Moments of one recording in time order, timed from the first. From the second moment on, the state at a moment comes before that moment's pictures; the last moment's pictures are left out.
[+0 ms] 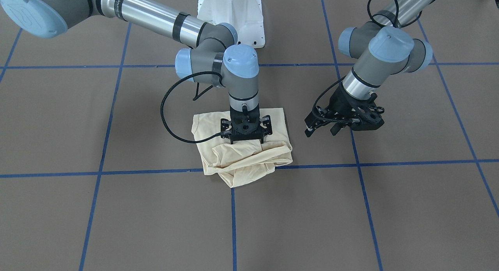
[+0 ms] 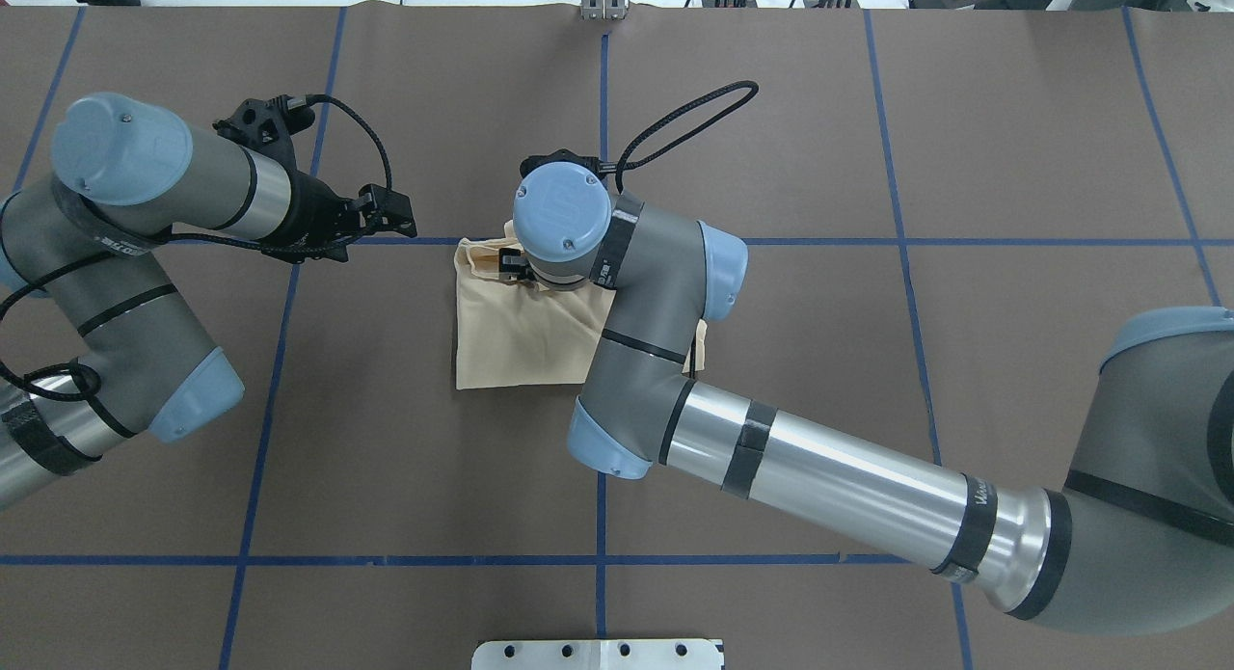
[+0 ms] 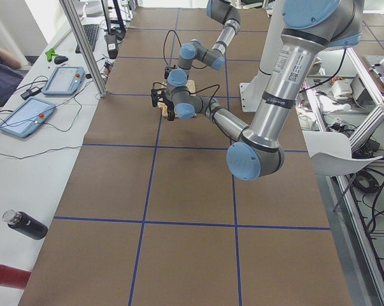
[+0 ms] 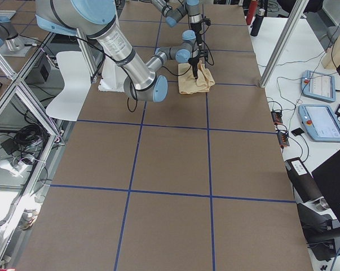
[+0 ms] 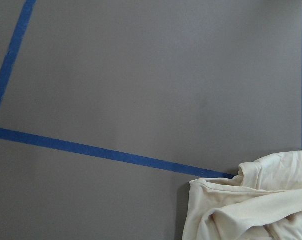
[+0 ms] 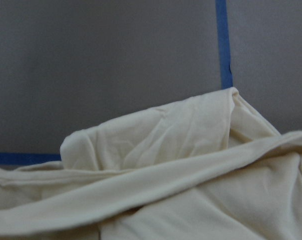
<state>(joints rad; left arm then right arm) -0.78 -1.96 -1.66 -2.16 -2.00 -1.38 0.51 -0.56 1.13 -1.28 1.68 1.22</state>
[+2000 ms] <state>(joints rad) -0.90 -1.93 -1.65 -2.14 -2.08 -1.26 0.53 -0.42 0.87 -1.13 1.62 1.08</state>
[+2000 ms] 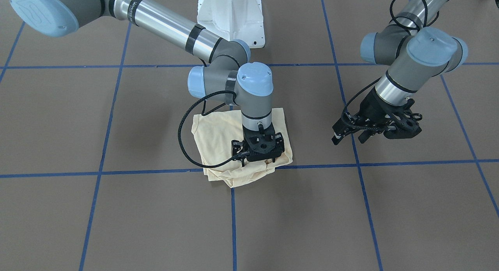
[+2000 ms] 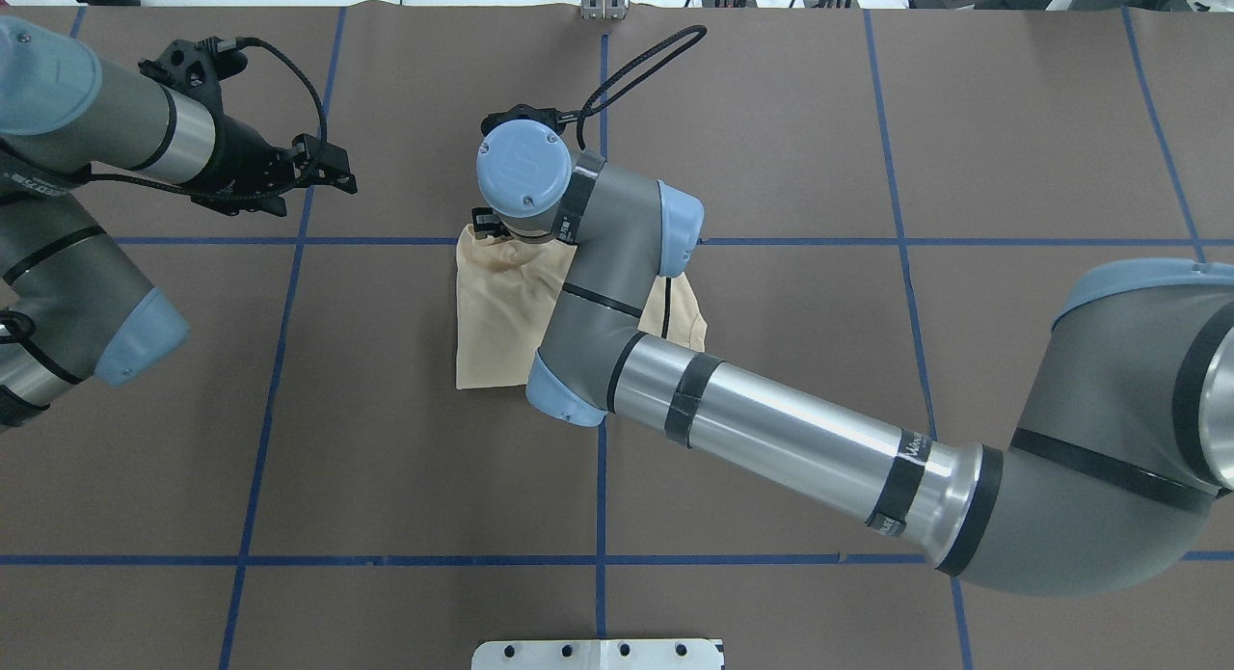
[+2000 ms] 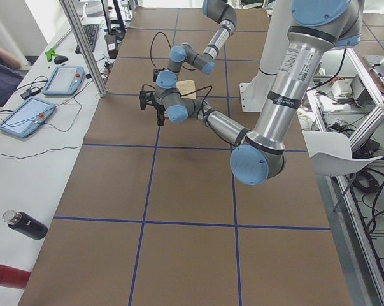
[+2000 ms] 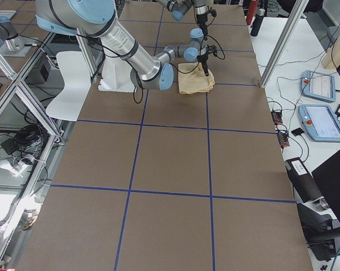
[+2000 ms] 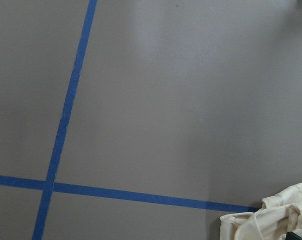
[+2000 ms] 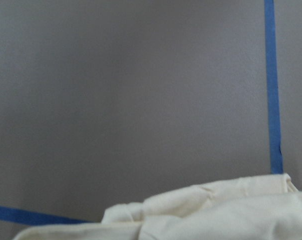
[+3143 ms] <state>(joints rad) -0.97 -1.86 -1.70 -2.14 -2.09 -1.08 0.65 -0.51 1.12 -1.31 1.74 1.05</state>
